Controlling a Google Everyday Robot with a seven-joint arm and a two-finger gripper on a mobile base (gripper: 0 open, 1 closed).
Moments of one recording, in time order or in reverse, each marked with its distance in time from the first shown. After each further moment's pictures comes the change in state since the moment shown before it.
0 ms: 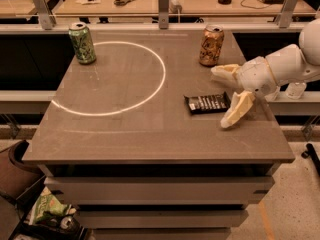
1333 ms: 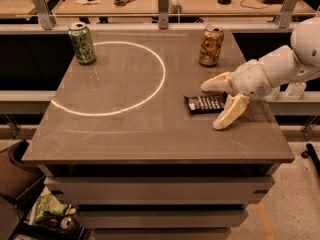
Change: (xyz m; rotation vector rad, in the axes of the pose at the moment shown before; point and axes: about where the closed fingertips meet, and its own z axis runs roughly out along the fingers) arm 0.001 0.013 0.015 -0.057 0.041 0.006
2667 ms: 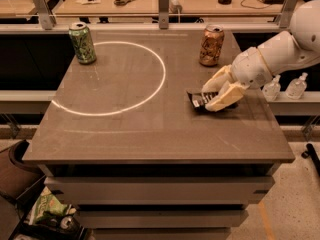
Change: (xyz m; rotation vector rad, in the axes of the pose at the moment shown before) arm -0.020 -0.013 -0.015 0.016 0.038 -0.007
